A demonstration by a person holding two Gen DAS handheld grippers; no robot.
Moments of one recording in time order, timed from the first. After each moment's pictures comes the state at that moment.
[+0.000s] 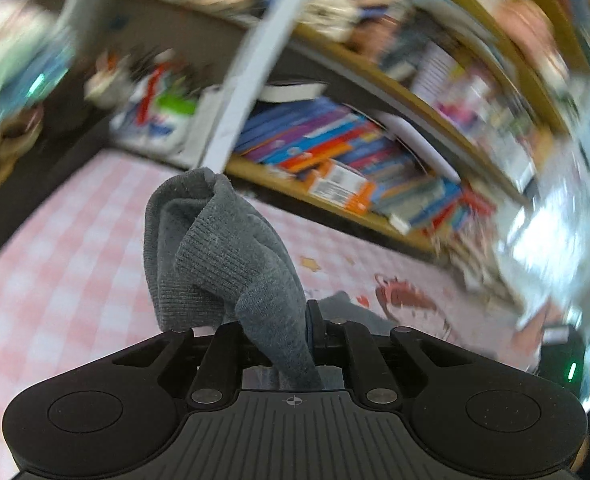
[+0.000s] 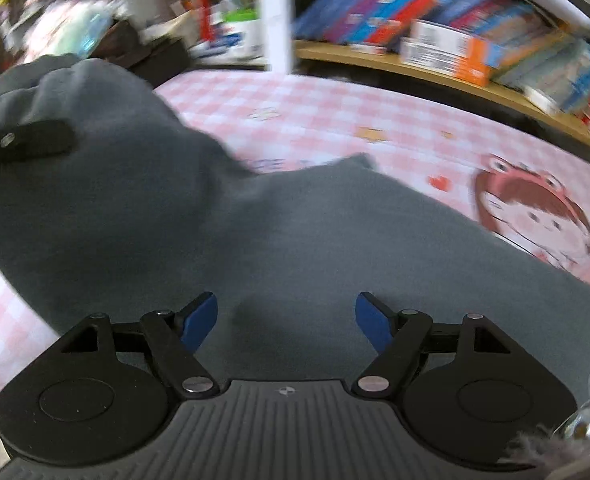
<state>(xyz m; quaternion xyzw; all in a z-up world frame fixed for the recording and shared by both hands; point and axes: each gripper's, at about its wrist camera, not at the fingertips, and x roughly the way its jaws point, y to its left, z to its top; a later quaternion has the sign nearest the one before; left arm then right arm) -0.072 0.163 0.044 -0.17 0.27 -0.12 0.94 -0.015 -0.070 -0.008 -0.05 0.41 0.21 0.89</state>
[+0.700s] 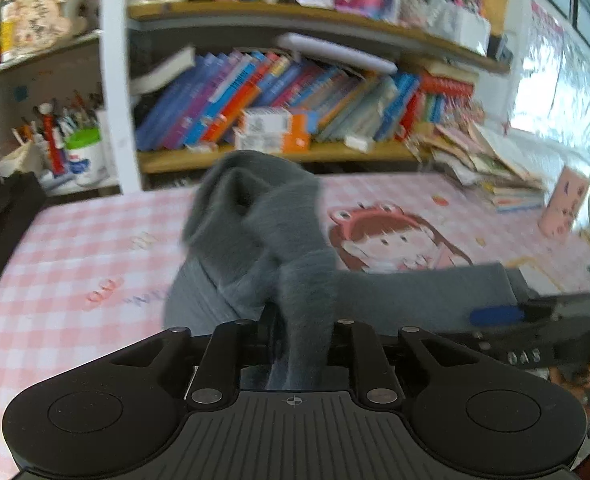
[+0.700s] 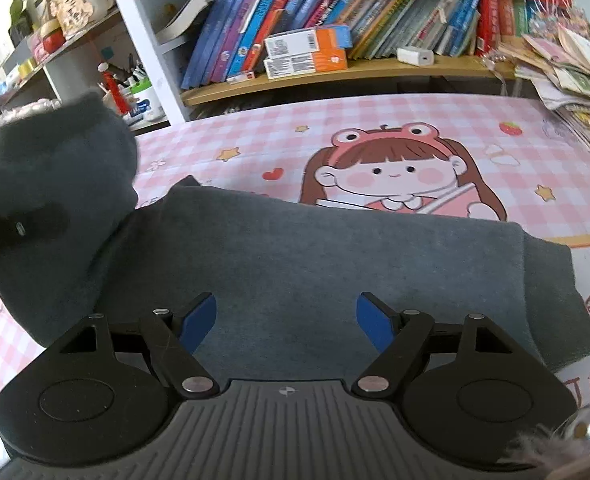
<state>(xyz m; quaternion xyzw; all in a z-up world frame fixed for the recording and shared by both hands) -0.053 -0.009 0.054 0.00 0.34 -0.12 0.93 -0.023 -0.240 -0.003 0.07 0.39 0.18 0.90</state>
